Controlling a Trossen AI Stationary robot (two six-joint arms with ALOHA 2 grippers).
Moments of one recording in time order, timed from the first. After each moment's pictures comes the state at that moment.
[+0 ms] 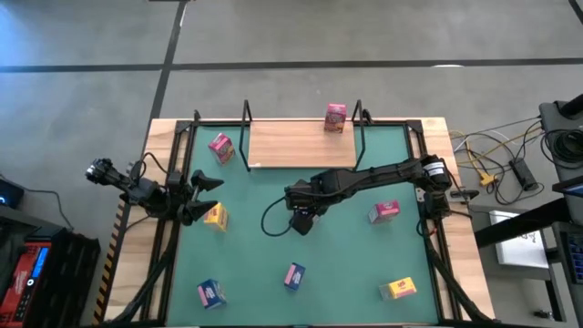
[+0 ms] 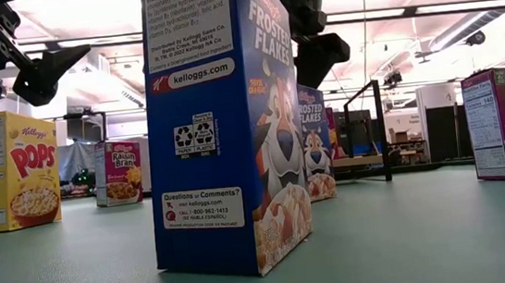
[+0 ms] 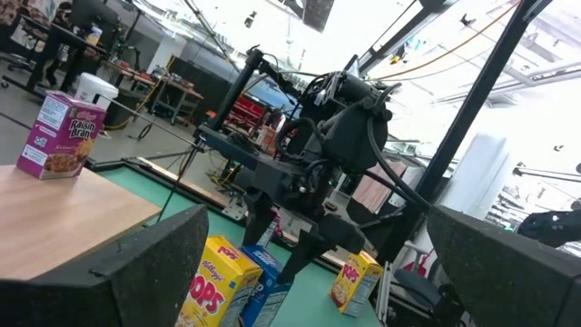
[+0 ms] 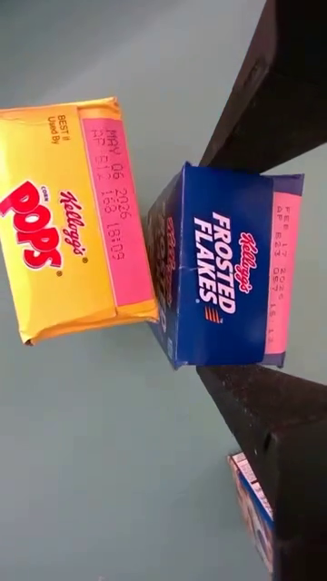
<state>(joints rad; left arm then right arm) -0.46 0.01 0.02 0.29 -0.56 -0.36 0.09 1.96 1.74 -1.08 0.02 0.76</state>
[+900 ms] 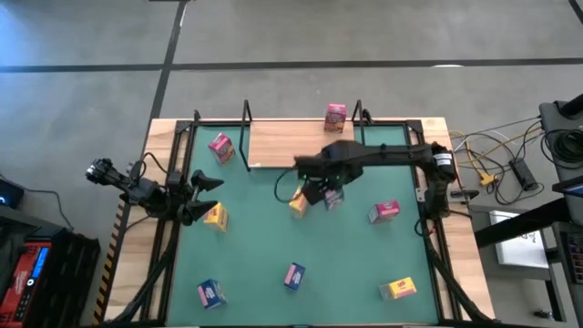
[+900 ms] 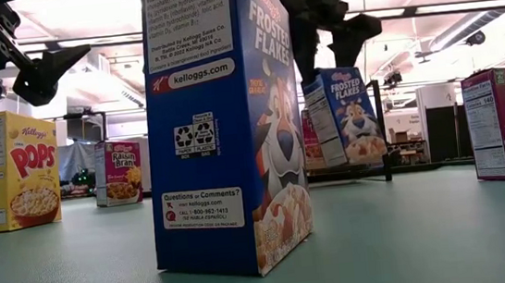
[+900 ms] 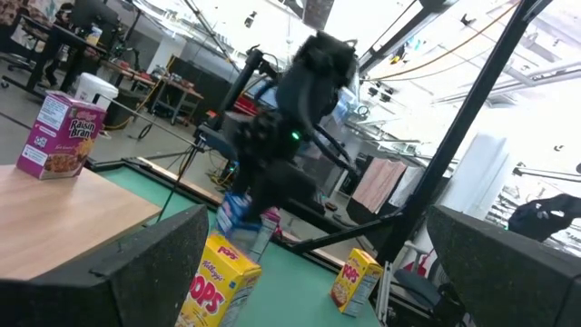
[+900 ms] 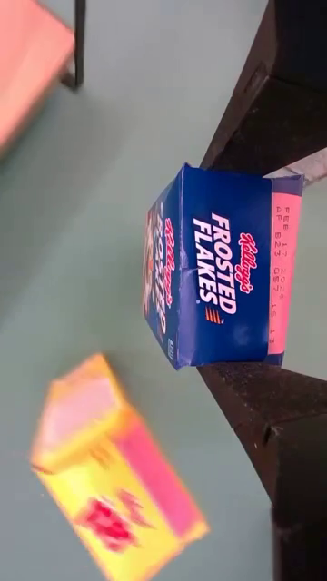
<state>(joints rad) -0.46 0.01 0.02 0.29 -0.56 -0.36 -0.08 1.89 1.80 -1.39 0.03 0.94</state>
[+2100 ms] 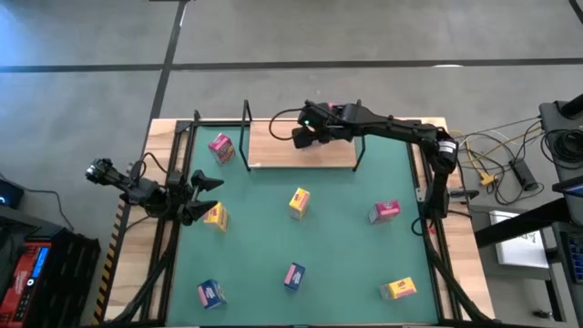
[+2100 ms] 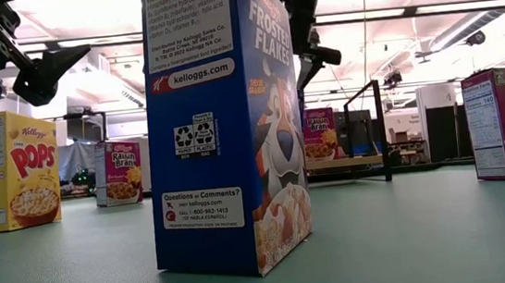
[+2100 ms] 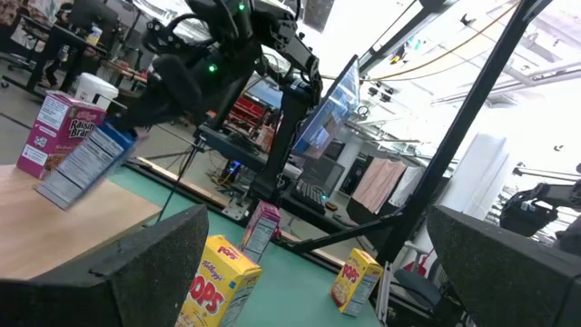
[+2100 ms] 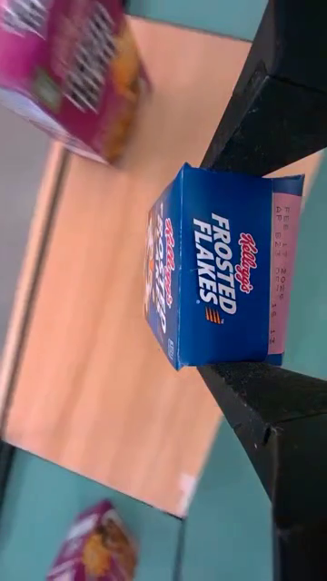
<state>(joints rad) -0.46 0.01 0.02 0.29 -0.56 -0.36 -0.36 1.87 1.80 -0.99 0.30 0.84</state>
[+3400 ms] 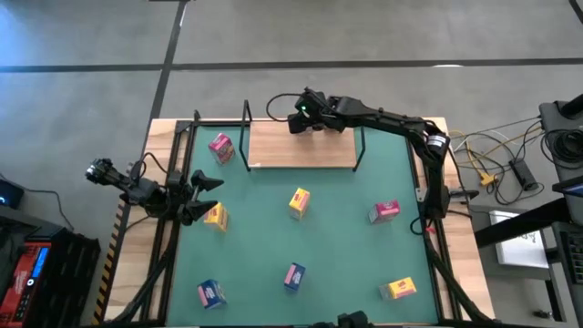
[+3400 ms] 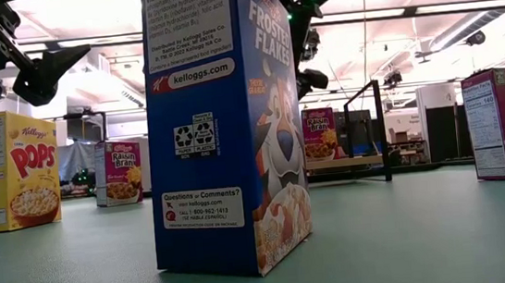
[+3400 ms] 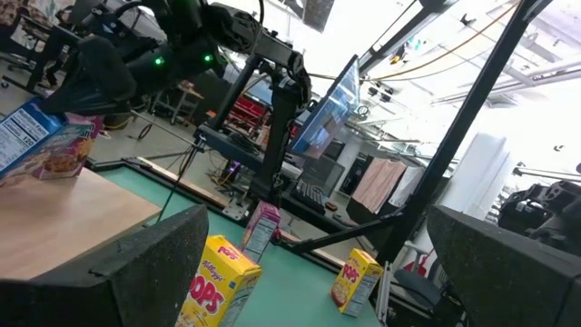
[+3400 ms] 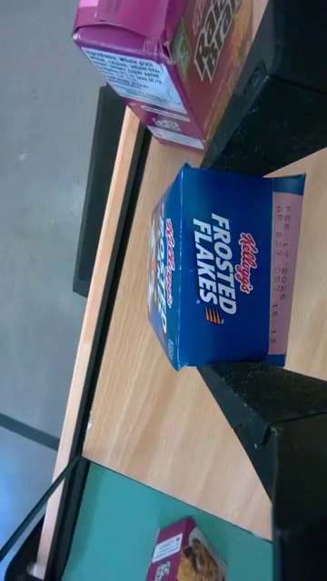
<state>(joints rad) -0.46 0.01 0.02 0.29 -0.56 -0.36 -0.47 1.96 1.80 -0.79 0.31 0.76</state>
